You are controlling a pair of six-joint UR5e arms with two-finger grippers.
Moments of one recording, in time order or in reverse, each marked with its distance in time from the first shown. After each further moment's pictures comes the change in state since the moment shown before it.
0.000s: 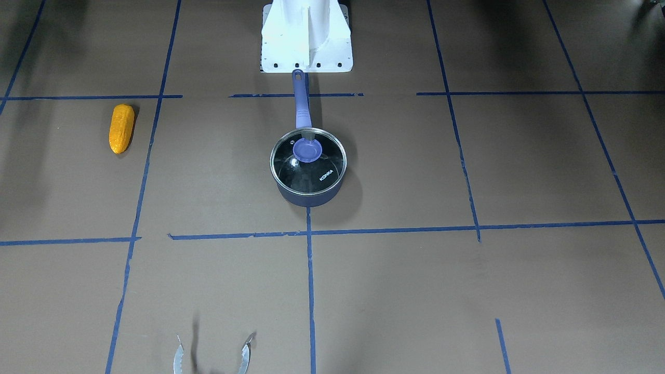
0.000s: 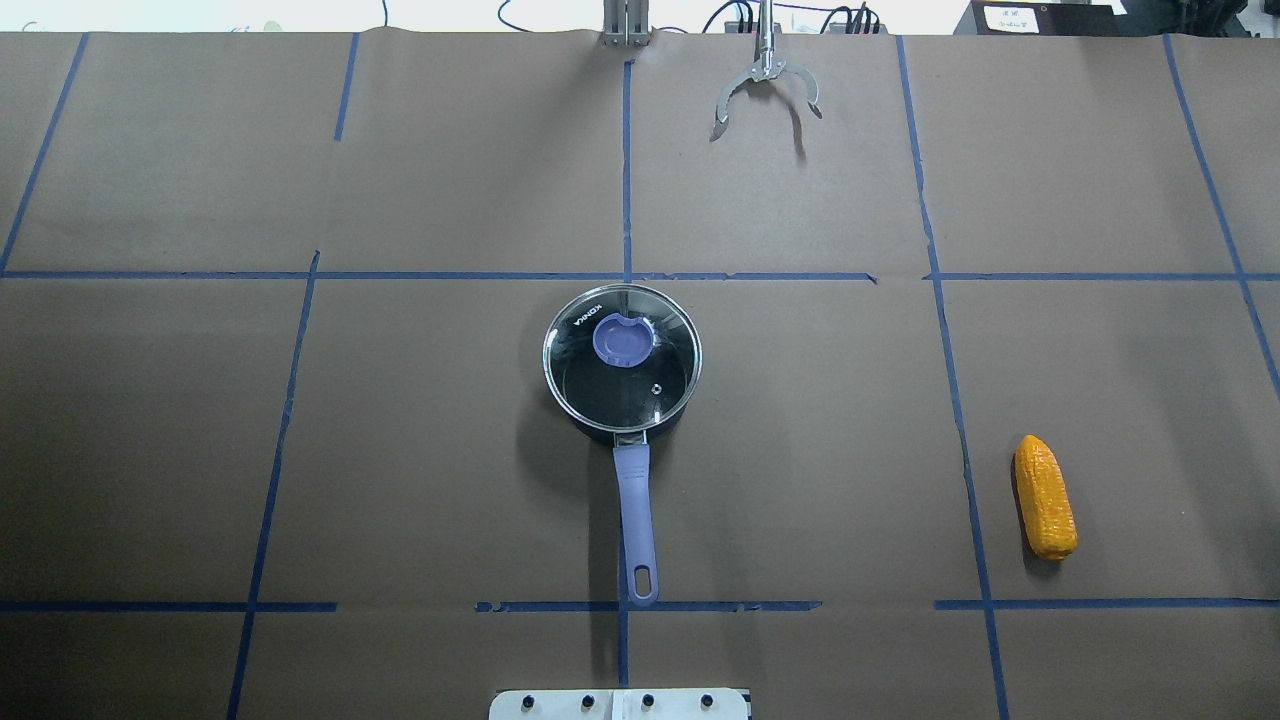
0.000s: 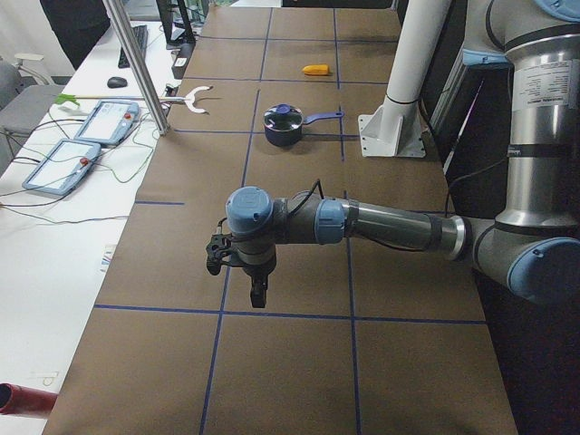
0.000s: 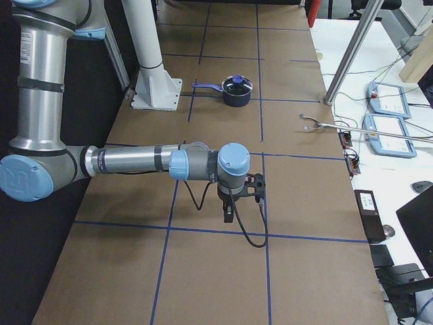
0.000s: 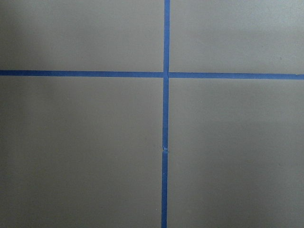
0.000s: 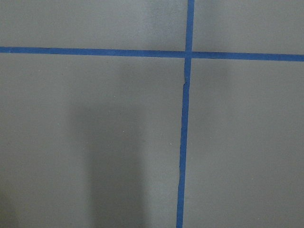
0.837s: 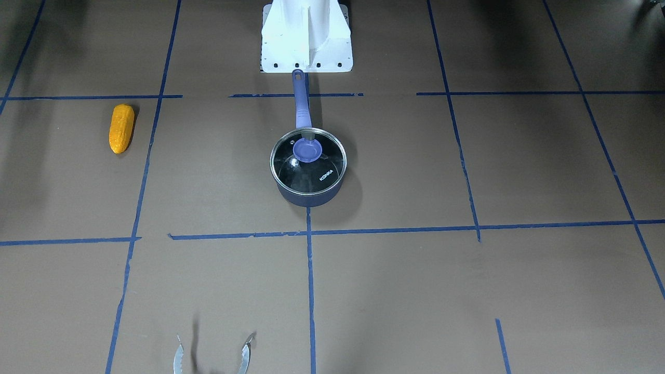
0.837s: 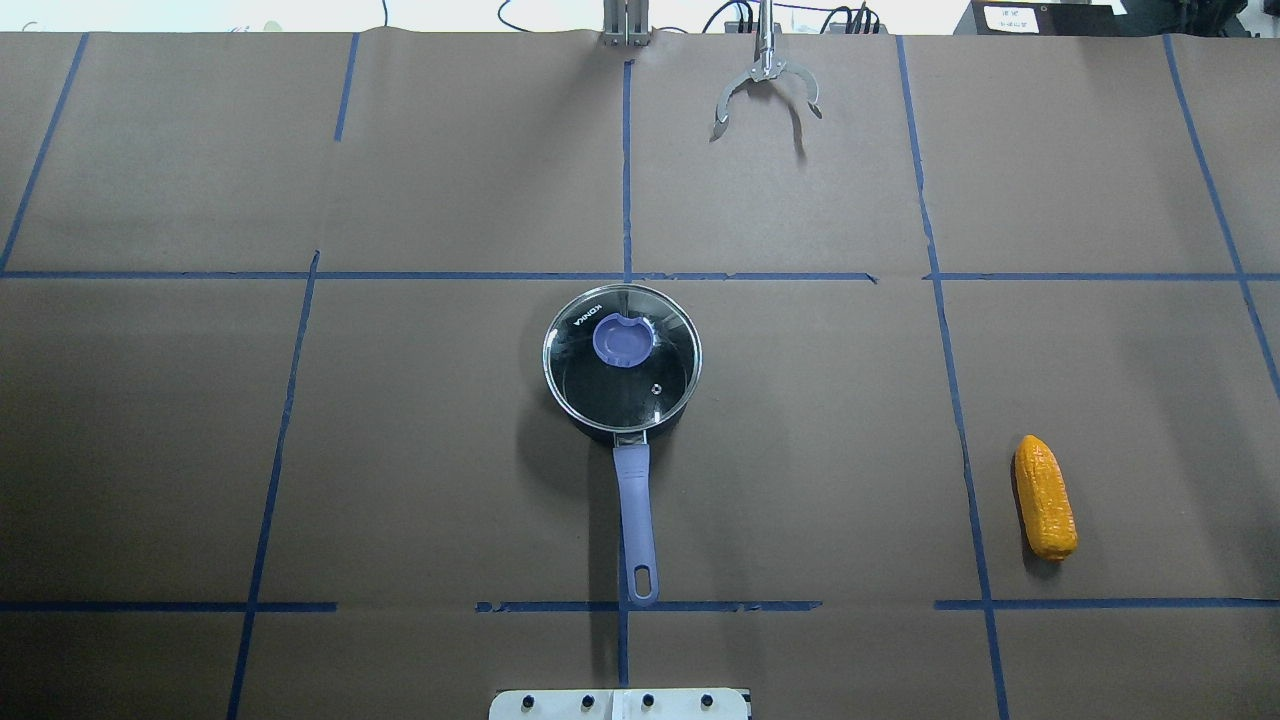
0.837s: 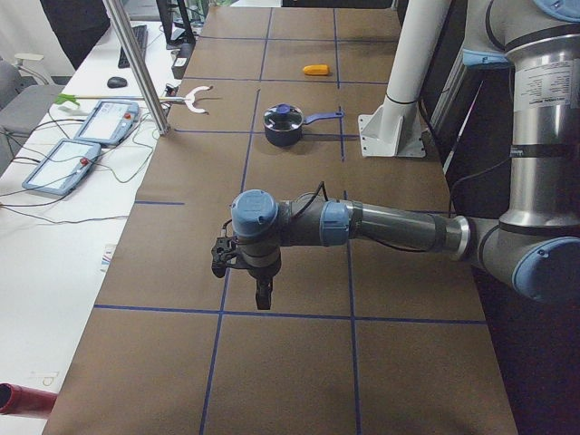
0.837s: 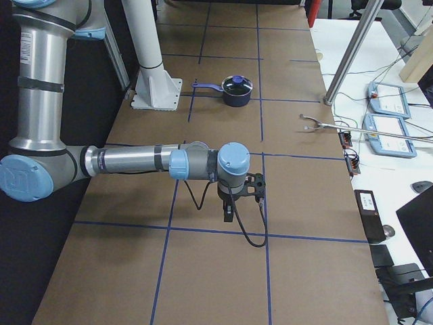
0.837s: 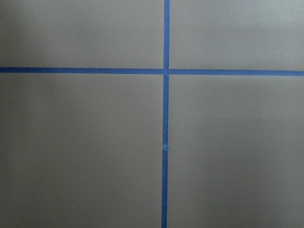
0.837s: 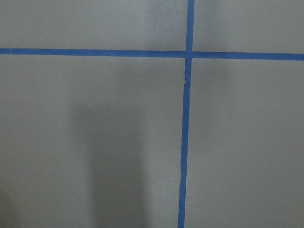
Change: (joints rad) left arm 0.006 0.033 -0.013 -0.006 -0.002 0.000; right arm 0.000 0.000 0.004 0.000 0.004 0.012
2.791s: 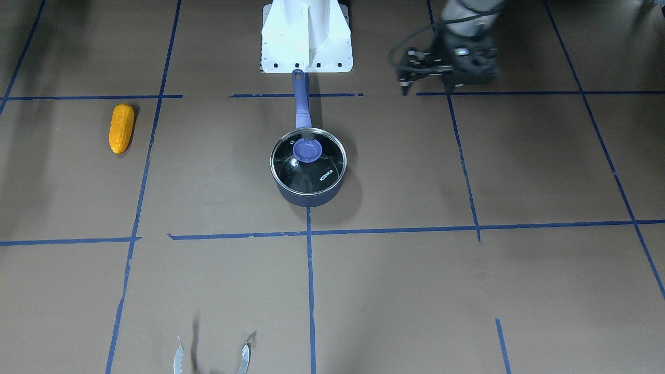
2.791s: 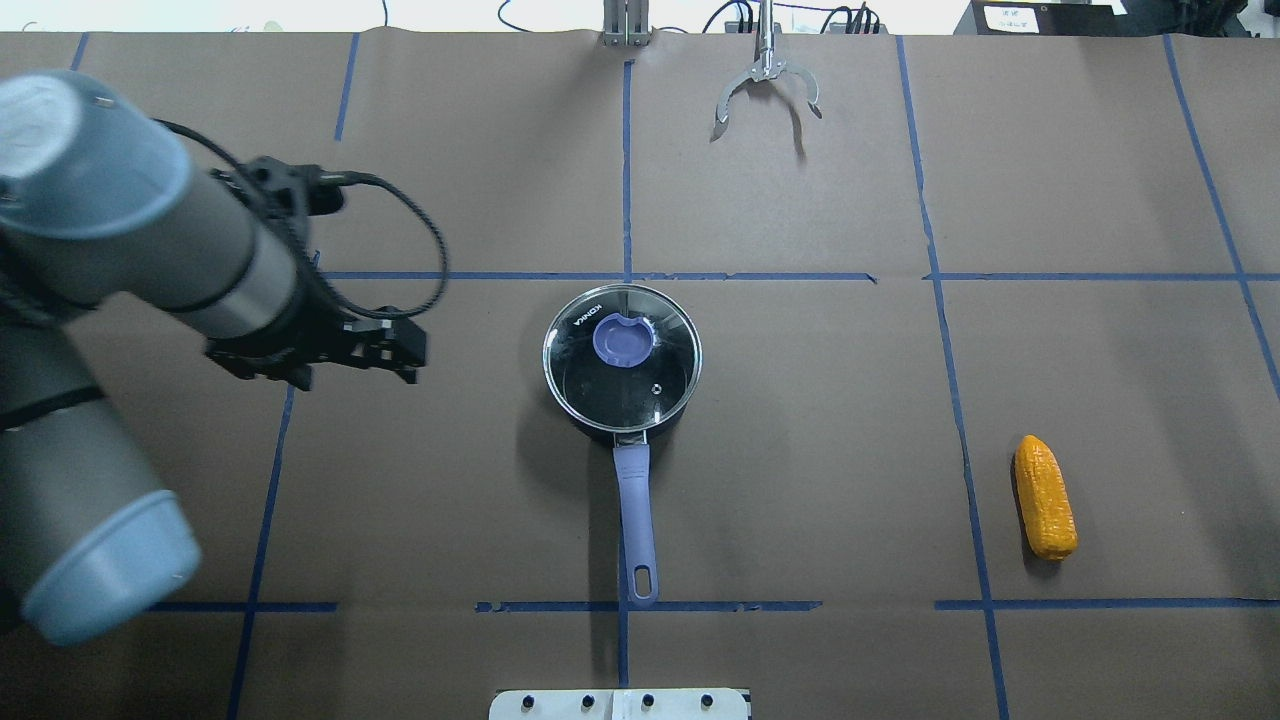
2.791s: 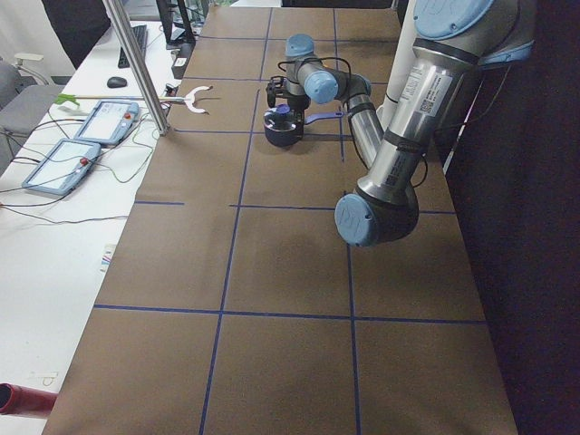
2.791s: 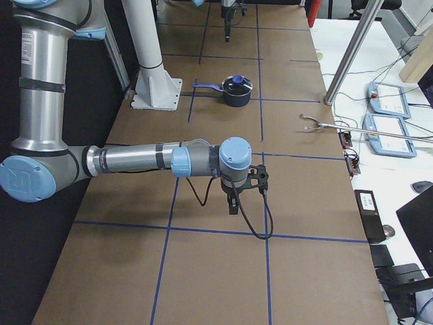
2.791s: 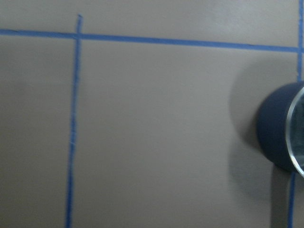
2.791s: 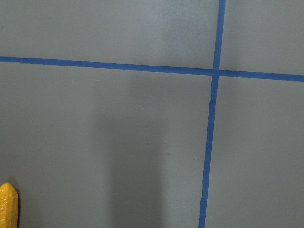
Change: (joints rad) left arm 0.938 -0.593 -0.329 0.131 0.325 -1.189; right arm -0.004 0.012 0.011 0.035 0.049 -0.009
